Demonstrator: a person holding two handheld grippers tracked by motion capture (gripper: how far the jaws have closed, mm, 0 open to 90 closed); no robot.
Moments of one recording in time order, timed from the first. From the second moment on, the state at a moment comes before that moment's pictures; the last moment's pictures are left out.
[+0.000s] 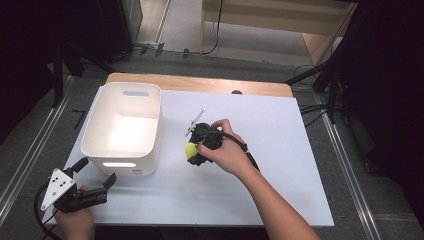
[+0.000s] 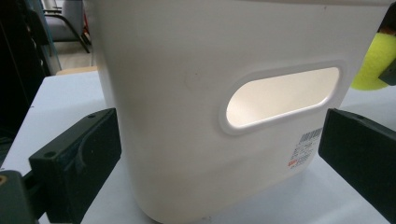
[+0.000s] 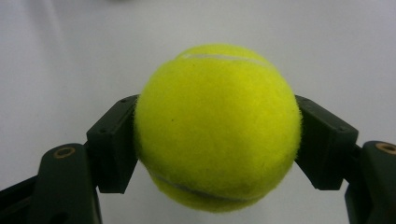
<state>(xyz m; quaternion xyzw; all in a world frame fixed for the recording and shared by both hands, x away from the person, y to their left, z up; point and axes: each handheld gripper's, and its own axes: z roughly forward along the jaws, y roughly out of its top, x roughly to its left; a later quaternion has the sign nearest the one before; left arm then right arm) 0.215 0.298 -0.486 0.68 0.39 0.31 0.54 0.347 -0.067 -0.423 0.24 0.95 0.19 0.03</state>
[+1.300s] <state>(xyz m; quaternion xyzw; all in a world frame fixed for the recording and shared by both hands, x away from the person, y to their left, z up) 0.216 0.298 -0.486 0.68 0.39 0.31 0.54 0.356 -0.049 -0.376 0.21 0.95 0.21 0.01</state>
